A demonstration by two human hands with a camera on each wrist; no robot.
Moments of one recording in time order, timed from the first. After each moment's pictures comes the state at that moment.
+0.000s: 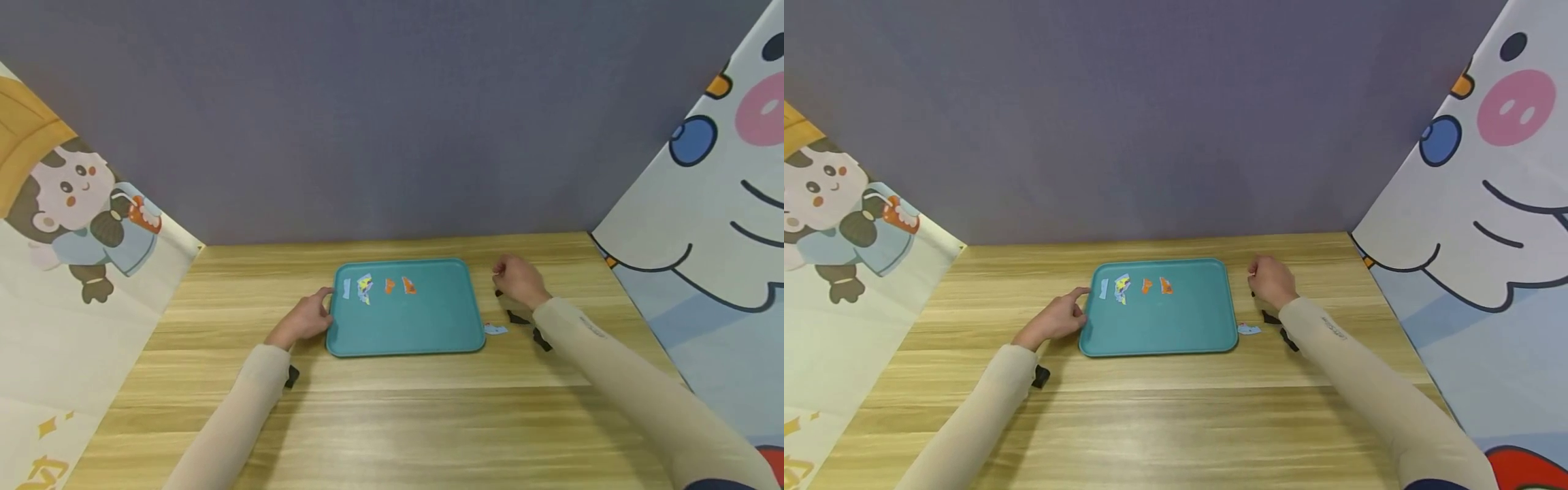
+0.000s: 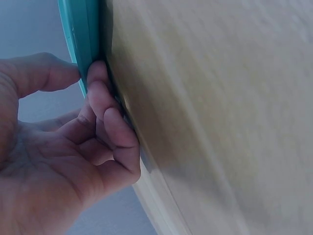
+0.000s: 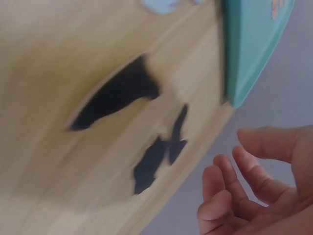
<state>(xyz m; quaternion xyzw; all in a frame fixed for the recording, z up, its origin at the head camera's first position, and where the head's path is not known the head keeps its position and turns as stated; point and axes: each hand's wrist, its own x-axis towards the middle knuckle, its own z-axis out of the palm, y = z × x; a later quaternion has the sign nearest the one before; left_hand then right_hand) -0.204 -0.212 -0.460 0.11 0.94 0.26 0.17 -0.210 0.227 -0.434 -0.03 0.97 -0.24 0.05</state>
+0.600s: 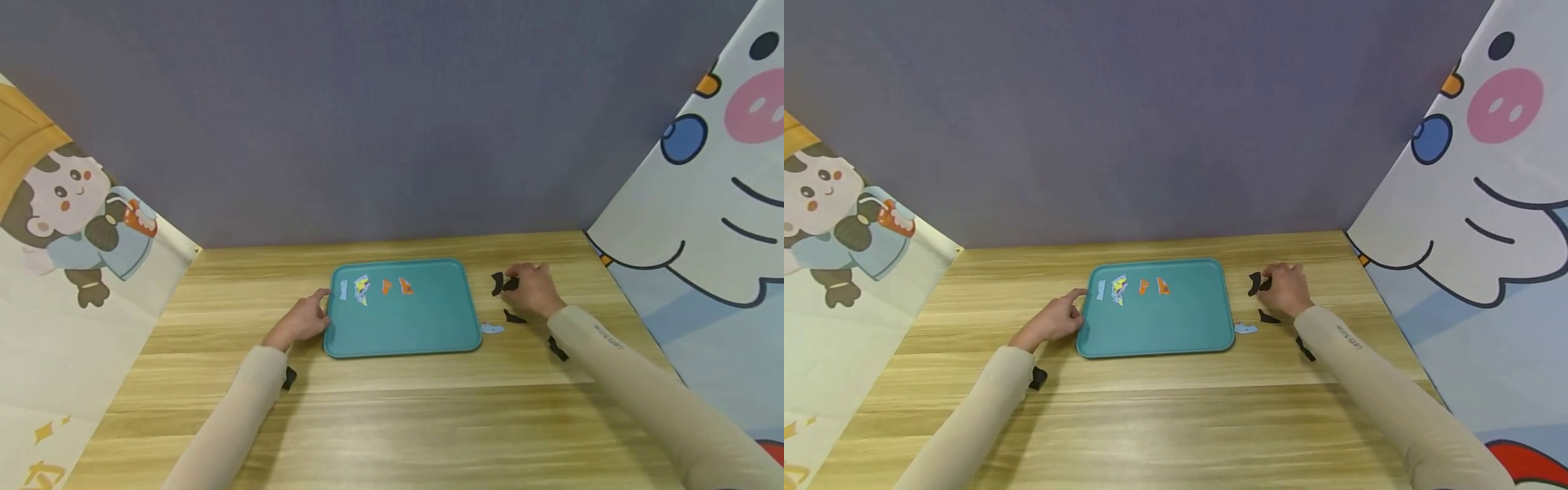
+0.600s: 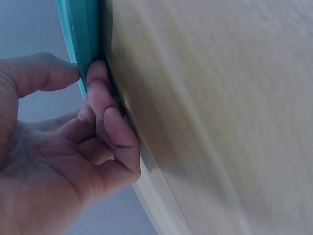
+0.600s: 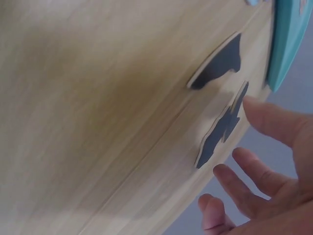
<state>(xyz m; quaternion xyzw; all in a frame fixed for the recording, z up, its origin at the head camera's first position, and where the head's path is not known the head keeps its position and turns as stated) -0.206 -0.213 -0.460 0.12 0.94 0.26 0.18 -0.195 0.261 -0.454 -0.05 0.97 -0.22 0.01</state>
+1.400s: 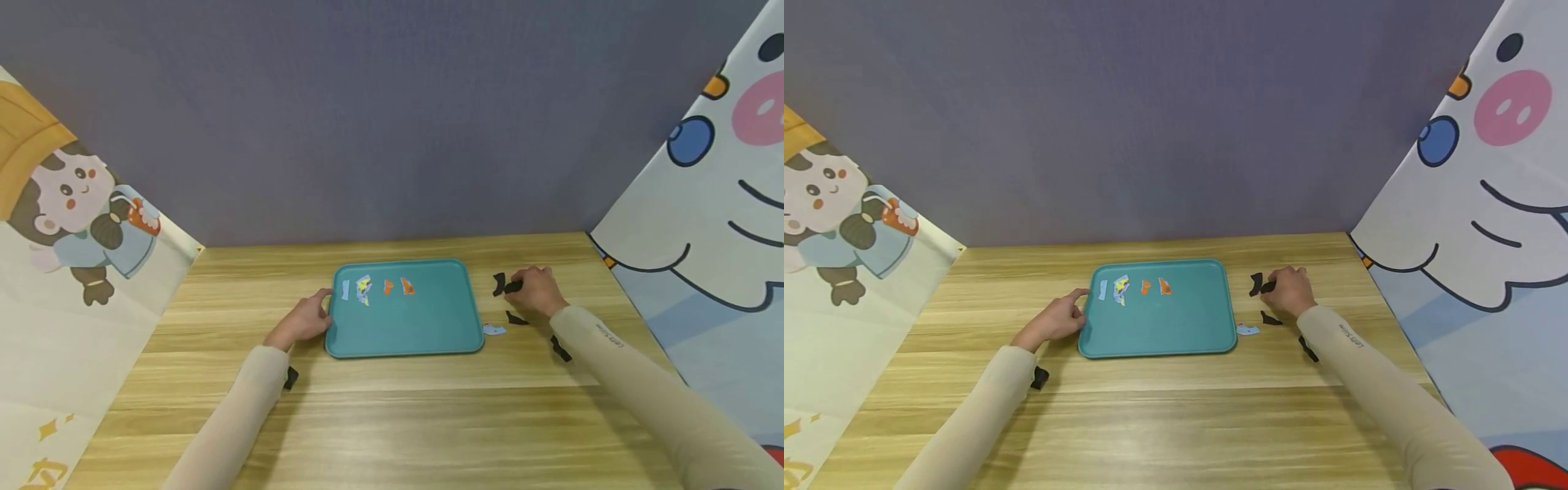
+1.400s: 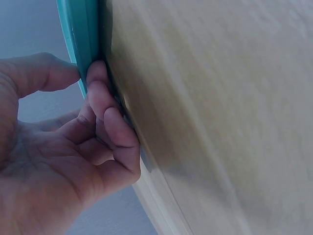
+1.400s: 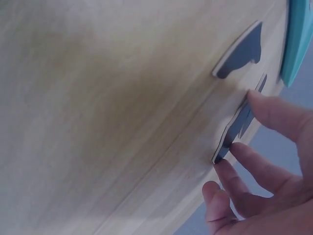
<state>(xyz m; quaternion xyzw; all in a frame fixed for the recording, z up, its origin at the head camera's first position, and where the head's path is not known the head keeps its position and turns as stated) -0.204 -0.212 -0.459 0.11 0.94 0.26 0.18 -0.202 0.265 -0.460 -0.03 0.98 -0.20 0.04</state>
